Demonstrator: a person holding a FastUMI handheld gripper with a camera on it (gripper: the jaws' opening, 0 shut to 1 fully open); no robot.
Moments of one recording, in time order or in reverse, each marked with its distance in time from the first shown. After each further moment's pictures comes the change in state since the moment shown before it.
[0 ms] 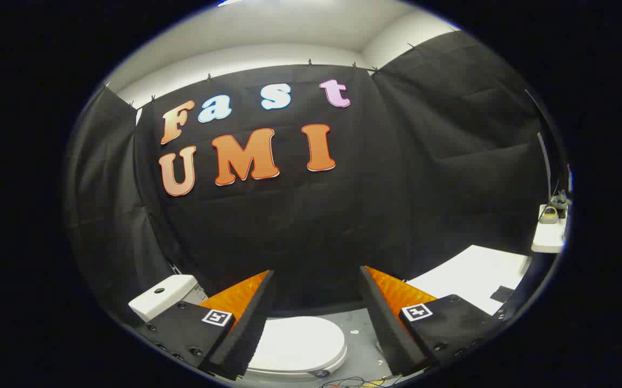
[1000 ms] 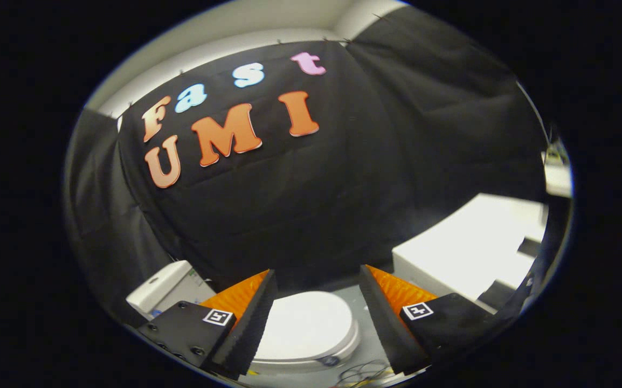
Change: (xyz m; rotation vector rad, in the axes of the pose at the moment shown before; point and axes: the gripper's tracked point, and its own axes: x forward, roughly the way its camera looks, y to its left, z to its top) arm 0.023 -0.038 -0.062 -0.027 0.017 -0.035
